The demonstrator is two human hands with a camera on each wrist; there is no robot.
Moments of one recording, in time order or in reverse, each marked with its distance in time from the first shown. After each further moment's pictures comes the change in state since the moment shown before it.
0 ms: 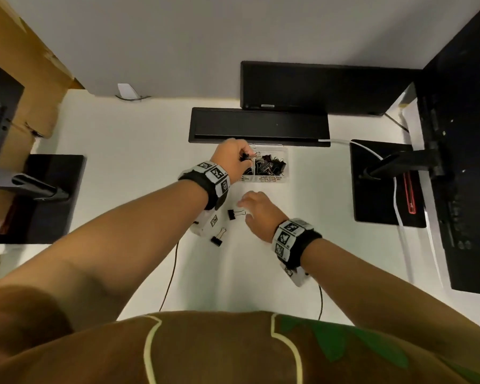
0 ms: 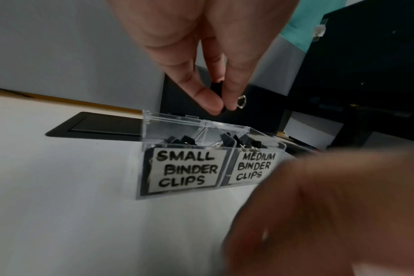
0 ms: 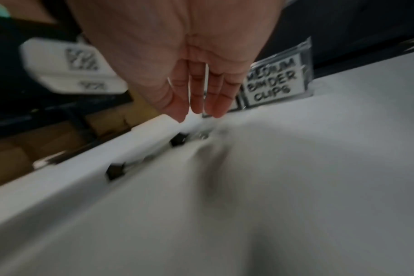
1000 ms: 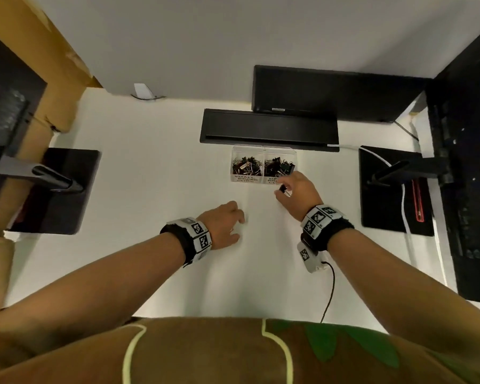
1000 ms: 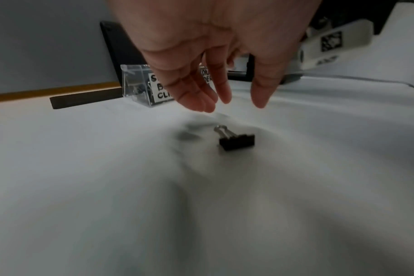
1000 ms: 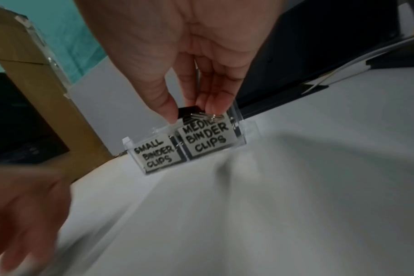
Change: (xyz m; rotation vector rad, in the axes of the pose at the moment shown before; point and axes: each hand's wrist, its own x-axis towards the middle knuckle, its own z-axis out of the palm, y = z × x) left_hand -0.112 -0.055 0.016 0.372 -0.549 0.107; right_hand 0.000 0.032 -0.048 0.052 0.306 0.186
